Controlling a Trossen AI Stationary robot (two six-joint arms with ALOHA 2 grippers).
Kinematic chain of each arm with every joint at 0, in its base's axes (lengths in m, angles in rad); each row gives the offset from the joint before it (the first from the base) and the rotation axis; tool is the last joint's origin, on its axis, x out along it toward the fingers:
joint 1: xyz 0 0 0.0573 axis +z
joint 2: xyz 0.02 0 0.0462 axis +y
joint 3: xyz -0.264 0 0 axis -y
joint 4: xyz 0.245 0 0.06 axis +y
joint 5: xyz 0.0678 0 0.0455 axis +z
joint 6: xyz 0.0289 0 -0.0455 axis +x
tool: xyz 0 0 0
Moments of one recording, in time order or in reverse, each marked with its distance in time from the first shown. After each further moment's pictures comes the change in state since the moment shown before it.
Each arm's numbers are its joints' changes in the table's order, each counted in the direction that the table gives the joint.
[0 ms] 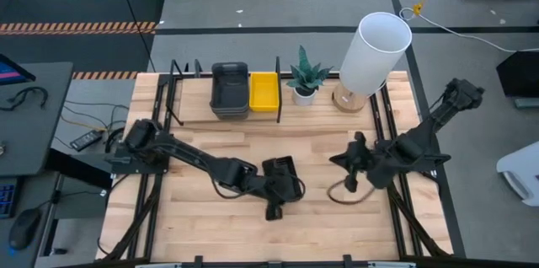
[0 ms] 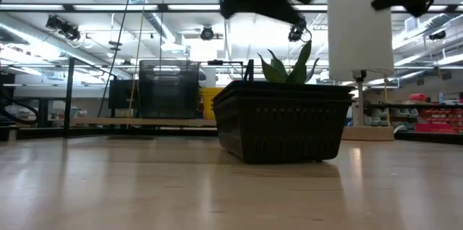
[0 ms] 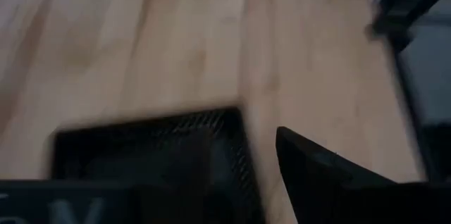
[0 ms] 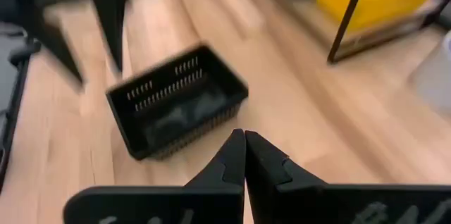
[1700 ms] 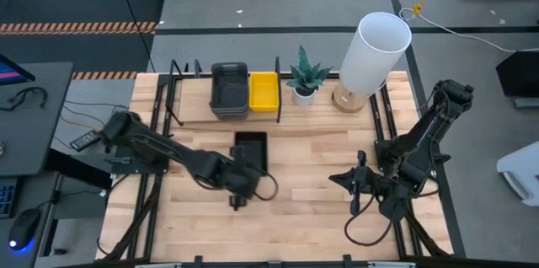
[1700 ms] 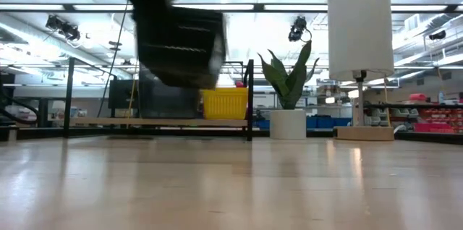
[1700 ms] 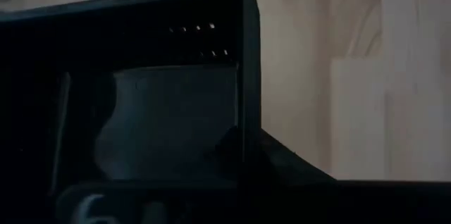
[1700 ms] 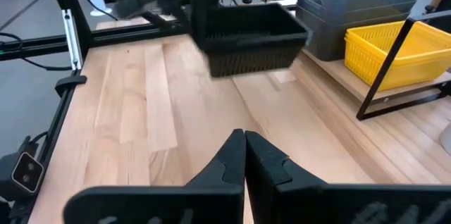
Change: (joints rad) left arm -0.024 -0.207 -0.127 0.490 0.106 0.031; right arm 0.271 0.181 0.000 -0.234 -0.333 -0.018
